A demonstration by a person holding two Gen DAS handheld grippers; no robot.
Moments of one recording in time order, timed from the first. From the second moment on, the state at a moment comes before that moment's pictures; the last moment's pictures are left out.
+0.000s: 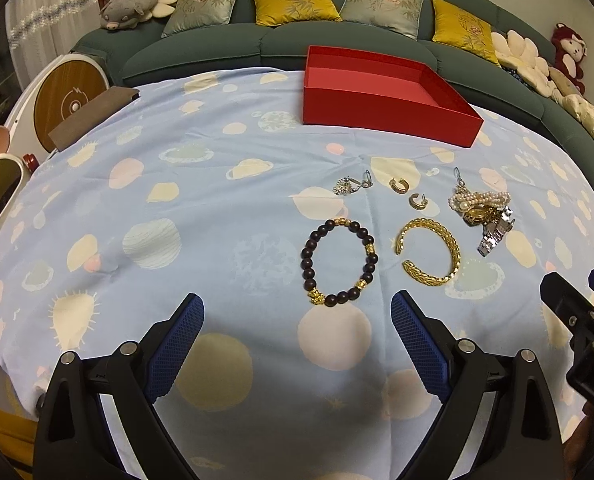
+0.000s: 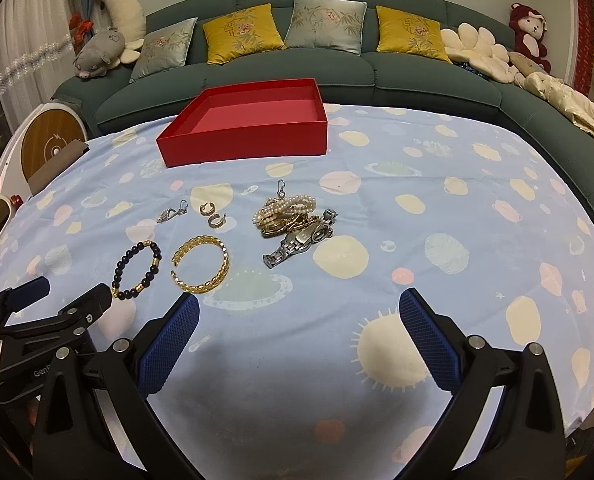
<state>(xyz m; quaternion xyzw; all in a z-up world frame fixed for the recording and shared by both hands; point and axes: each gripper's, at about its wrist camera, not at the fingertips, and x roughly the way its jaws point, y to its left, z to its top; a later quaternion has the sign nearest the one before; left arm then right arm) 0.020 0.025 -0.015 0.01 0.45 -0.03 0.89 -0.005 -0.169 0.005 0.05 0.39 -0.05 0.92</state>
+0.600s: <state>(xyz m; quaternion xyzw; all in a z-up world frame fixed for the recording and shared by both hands) 0.051 0.022 -0.040 -0.01 0.48 -0.06 0.88 0.055 -0.189 -0.011 0.07 0.41 -0.03 0.91</state>
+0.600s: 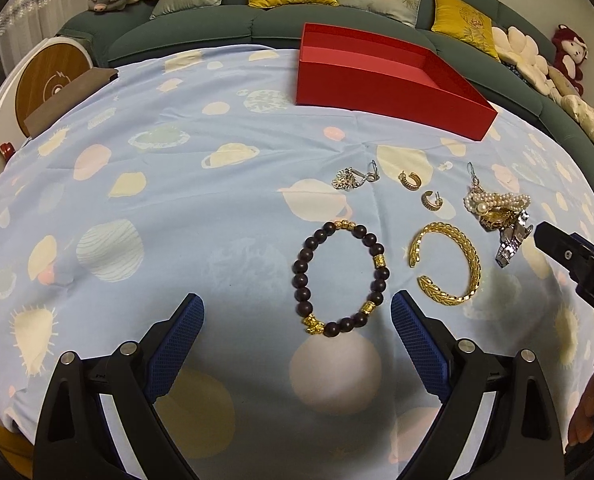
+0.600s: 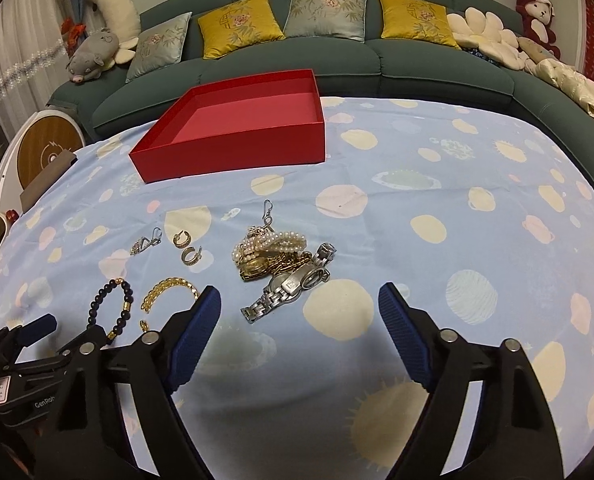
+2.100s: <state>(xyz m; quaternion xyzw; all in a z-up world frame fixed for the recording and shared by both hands) 0.071 0.003 -0.041 -0.02 0.48 -0.08 0.87 0.121 -0.188 -0.029 0.09 0.43 0.02 0.90</state>
